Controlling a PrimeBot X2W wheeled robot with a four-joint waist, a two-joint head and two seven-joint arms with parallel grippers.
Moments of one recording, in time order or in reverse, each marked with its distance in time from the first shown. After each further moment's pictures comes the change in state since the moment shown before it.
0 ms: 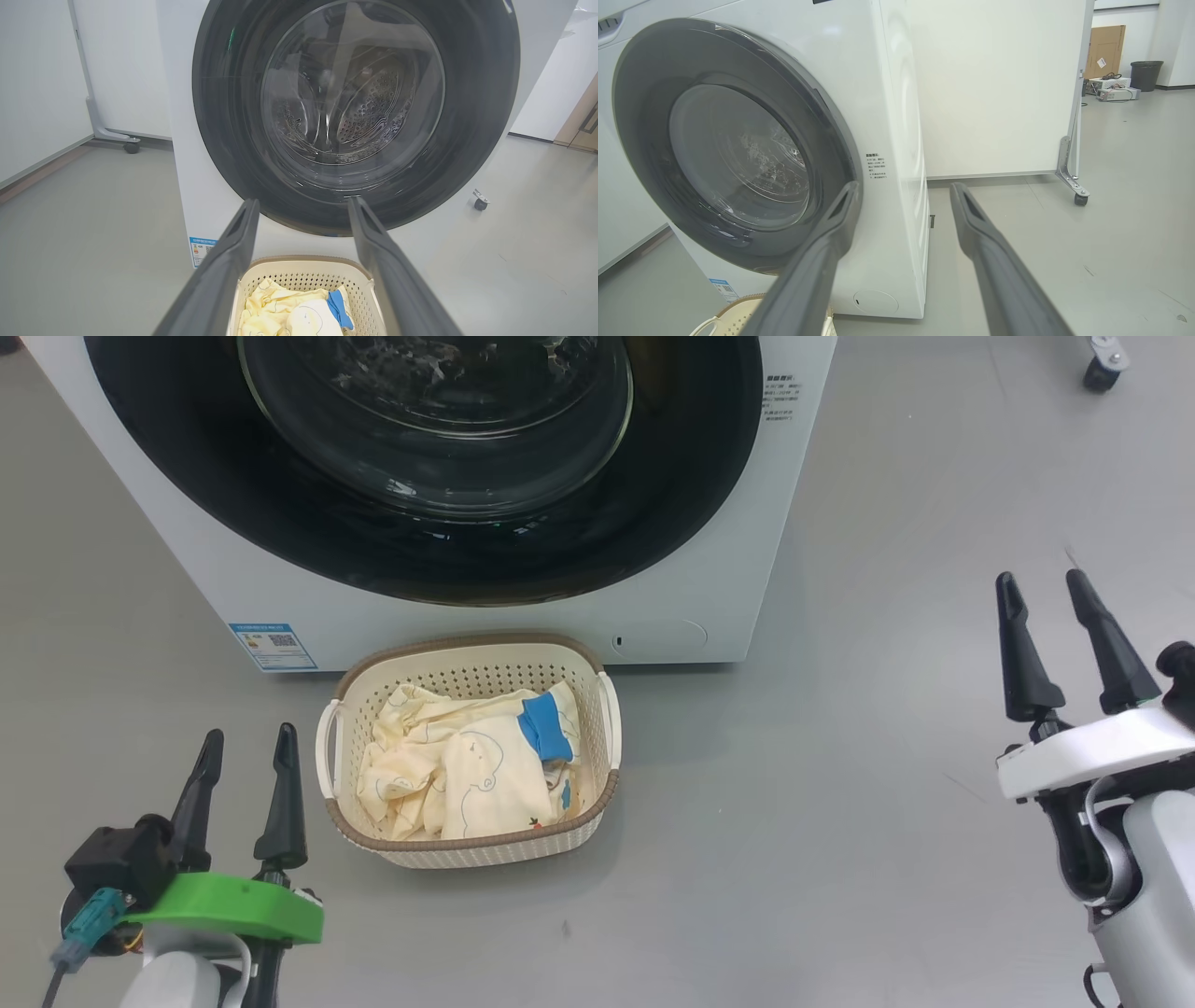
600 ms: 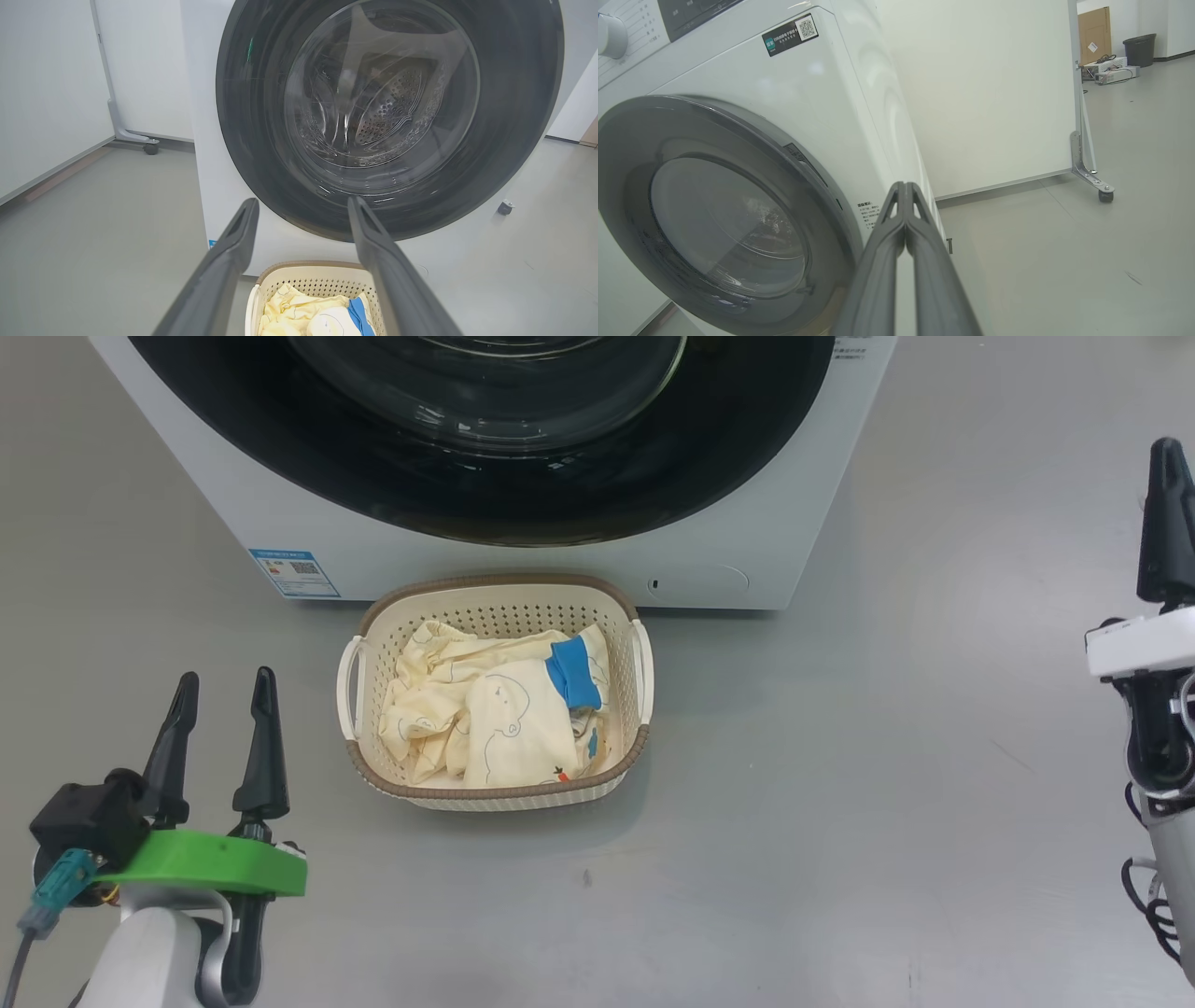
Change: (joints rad) left arm -0.064 0.019 0.004 -0.039 -0.002 0.000 0.000; right arm -0.156 -0.032 -0.094 0.023 0.157 0.000 0.005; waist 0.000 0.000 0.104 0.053
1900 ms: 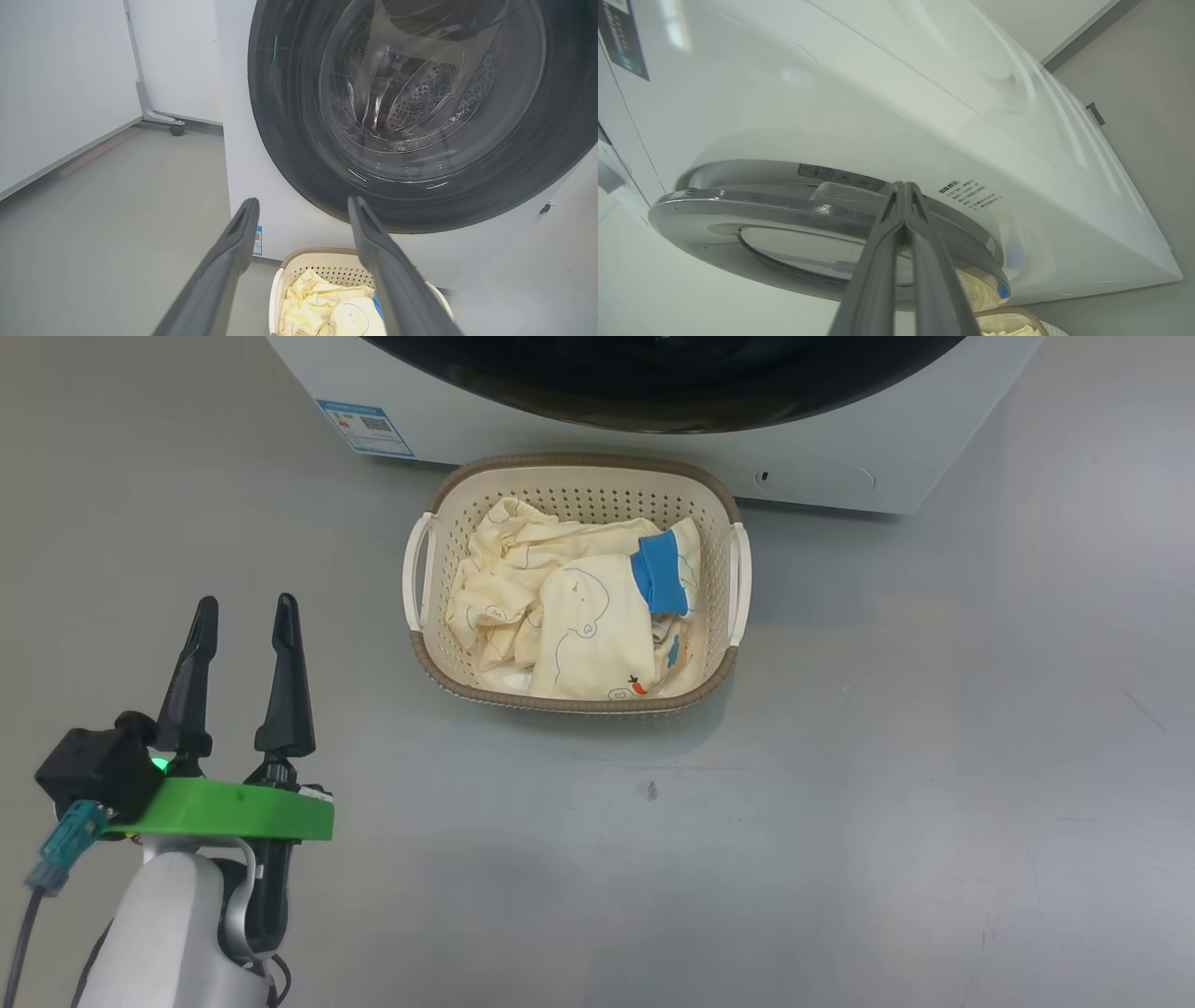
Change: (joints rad) left arm -0.081 -0.040 -0.015 -0.063 0.000 0.000 0.000; right arm -0.460 -0.044 -0.080 0.198 0.621 0.000 0.516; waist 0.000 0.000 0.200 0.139
